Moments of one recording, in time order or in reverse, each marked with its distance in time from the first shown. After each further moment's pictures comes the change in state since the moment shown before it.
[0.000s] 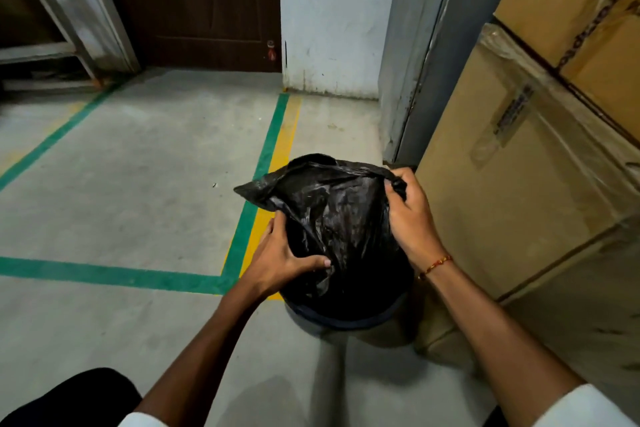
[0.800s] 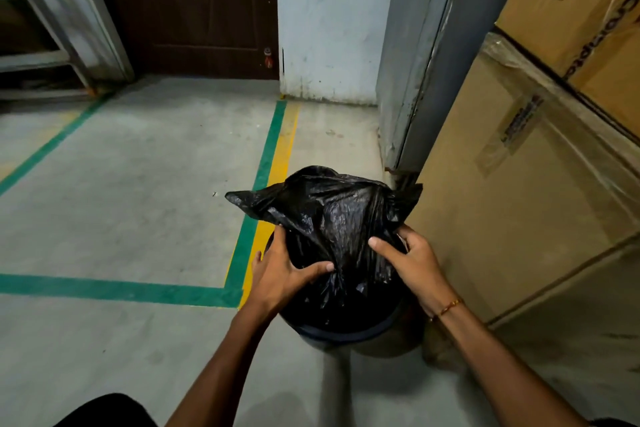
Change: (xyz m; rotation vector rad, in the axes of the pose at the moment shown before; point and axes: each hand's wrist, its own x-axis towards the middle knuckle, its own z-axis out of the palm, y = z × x) left_hand -0.006 0.000 -0.005 0.071 0.128 -0.051; right_hand -0.037 0.045 0.002 0.046 -0.136 0.213
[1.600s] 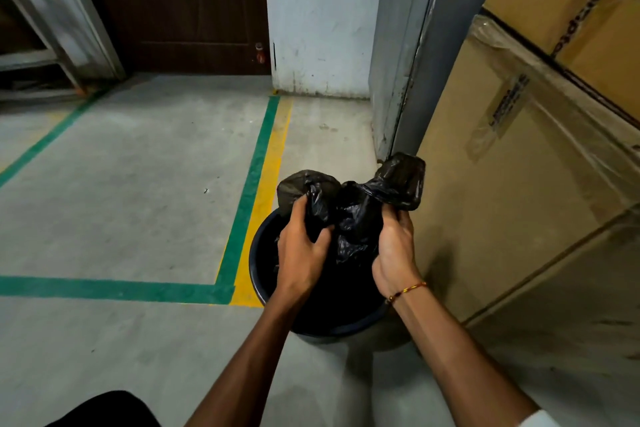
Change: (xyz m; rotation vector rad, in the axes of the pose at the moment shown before) left_hand 0.004 0.045 0.046 -0.254 0.183 0.103; right_hand 0.008 -0.023 0.035 0.773 0.337 0.200
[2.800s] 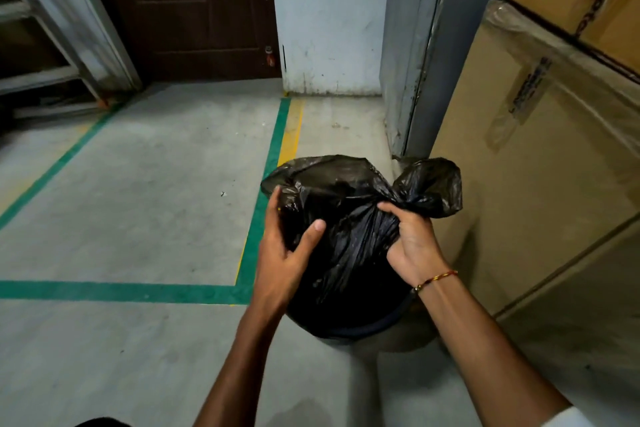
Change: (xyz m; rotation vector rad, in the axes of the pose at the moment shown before) left_hand -0.013 -0.005 -0.056 -0.158 -0.090 -0.007; right_hand 0.013 -0.003 0.004 0.139 -0.049 0.231
